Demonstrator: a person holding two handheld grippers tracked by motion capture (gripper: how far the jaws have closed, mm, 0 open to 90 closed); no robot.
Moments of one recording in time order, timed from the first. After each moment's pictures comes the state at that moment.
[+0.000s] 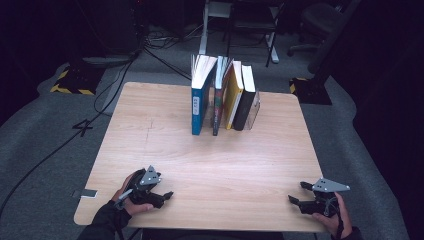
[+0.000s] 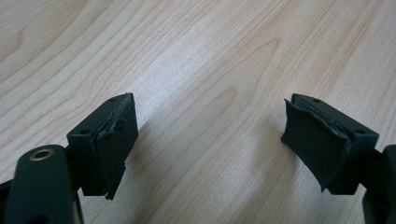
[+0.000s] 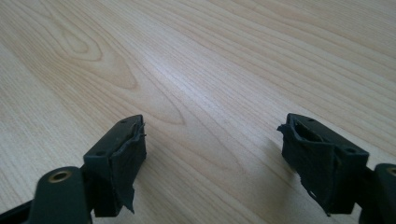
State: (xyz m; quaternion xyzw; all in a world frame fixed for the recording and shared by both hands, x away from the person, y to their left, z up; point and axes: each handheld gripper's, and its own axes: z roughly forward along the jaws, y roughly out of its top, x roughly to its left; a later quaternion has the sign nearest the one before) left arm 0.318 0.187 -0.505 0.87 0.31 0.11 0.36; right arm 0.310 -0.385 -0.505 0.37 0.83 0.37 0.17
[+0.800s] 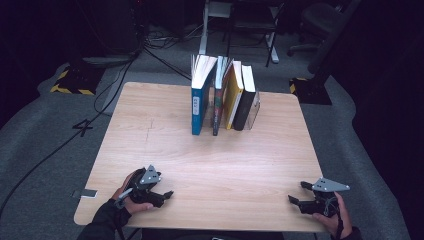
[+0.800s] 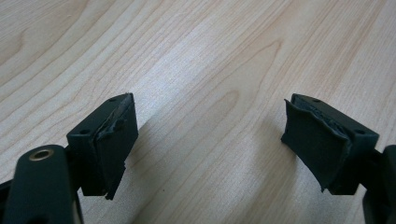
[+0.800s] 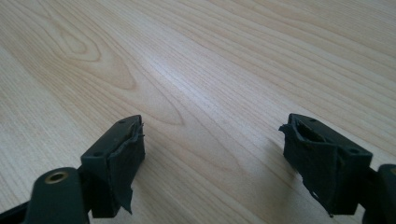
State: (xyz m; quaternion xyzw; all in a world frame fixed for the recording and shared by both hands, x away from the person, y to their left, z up) left arm 0.321 0.187 -0.505 0.87 0.31 0.11 0.36; right arm 0.311 -0.385 -0.505 0.38 0.83 0.37 0.17
